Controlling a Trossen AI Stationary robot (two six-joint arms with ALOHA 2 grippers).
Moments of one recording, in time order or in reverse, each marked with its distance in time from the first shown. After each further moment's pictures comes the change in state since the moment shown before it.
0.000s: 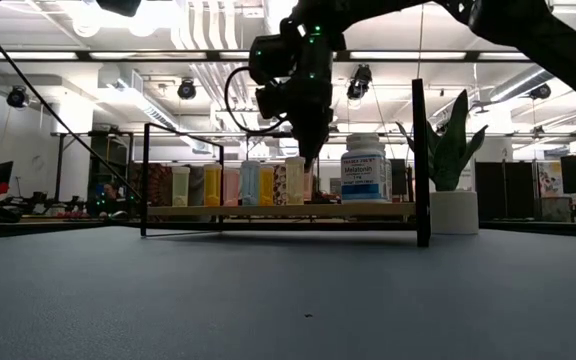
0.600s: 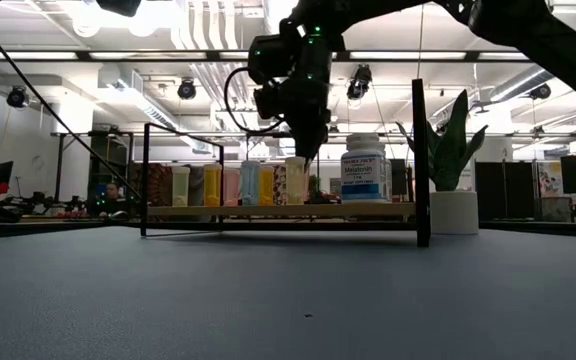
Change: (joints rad) left arm 0.000 0.000 0.000 0.000 0.000 -0.001; right arm -0.002 0.001 -0.002 0.026 0.003 0.033
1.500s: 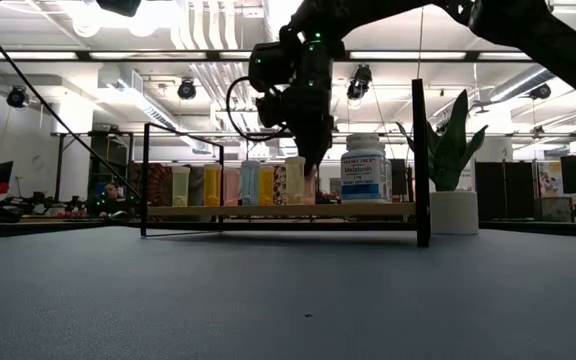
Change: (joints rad) left arm 0.000 0.000 0.000 0.000 0.000 0.000; right arm 0.000 0.001 -0.044 0.008 -0.001 0.030
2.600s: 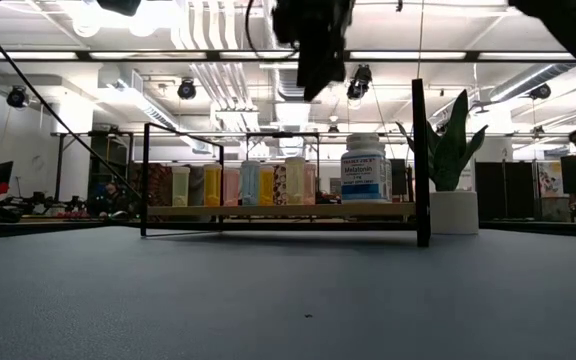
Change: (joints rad) left arm 0.000 0.000 0.000 0.008 0.000 -0.001; right arm 0.046 -0.209 0.083 -0.040 -0.008 0.151
